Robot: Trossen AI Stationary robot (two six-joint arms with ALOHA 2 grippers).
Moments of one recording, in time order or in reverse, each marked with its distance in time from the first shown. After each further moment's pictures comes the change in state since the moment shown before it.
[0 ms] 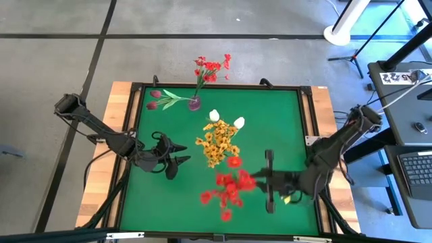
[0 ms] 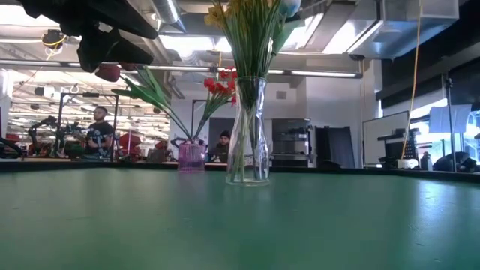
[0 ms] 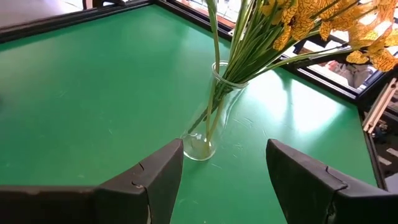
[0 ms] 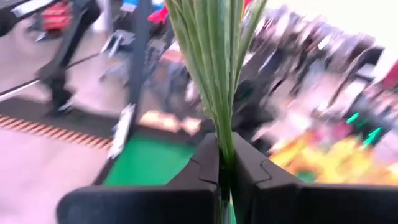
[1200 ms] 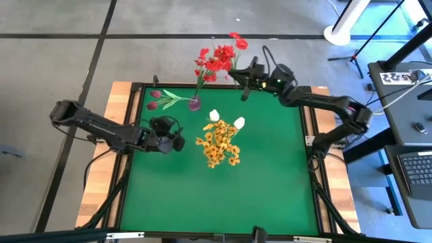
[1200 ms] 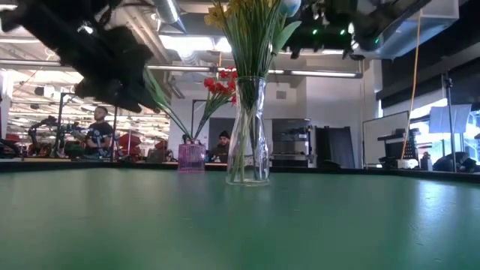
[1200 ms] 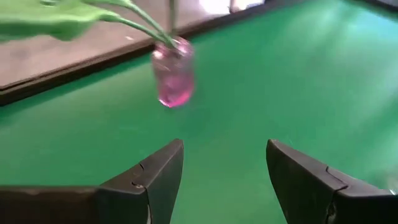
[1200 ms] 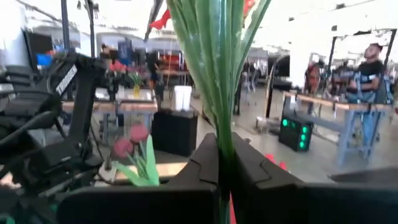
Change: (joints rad) left arm 0.330 0.019 -0.038 -0.330 -0.137 -0.121; right arm -1.297 0.109 -0.190 0.593 -1.068 0.128
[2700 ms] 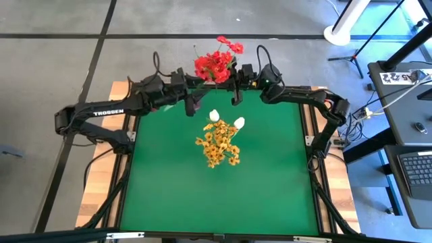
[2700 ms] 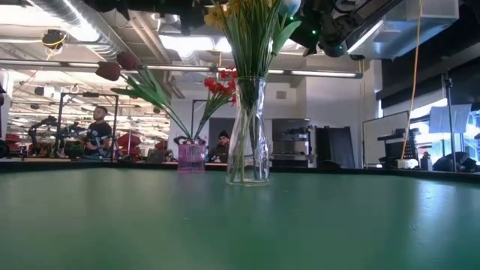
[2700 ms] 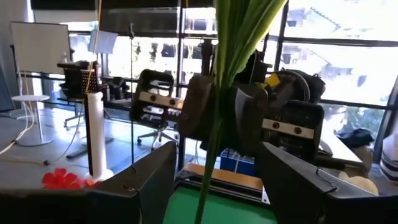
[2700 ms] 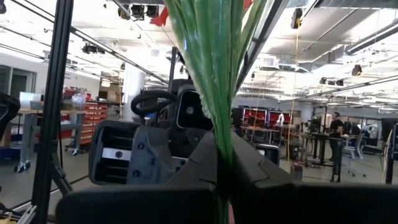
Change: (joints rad) left arm 0.581 0.112 0.361 0.816 0.931 0.814; right arm 0.075 0.269 0.248 0.349 -0.296 0.202
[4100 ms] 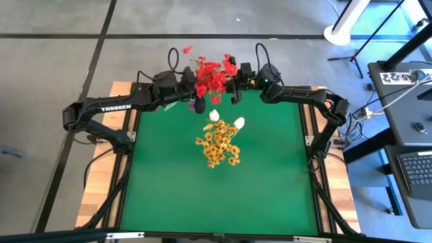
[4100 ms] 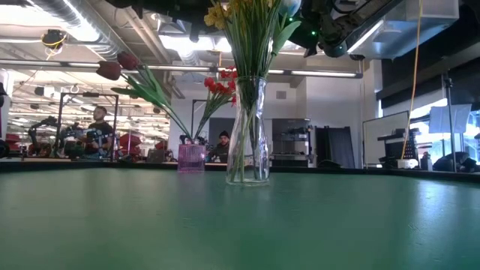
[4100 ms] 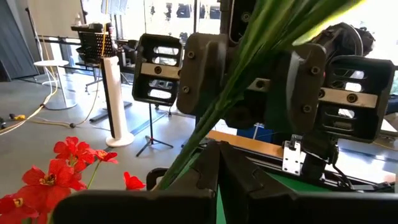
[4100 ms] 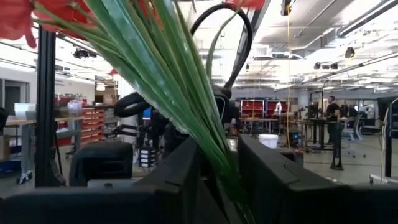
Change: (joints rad) left arm -0.004 0.121 0.152 -0.209 -0.071 0.026; right arm 0.000 0.000 0.000 -0.038 0.024 0.057
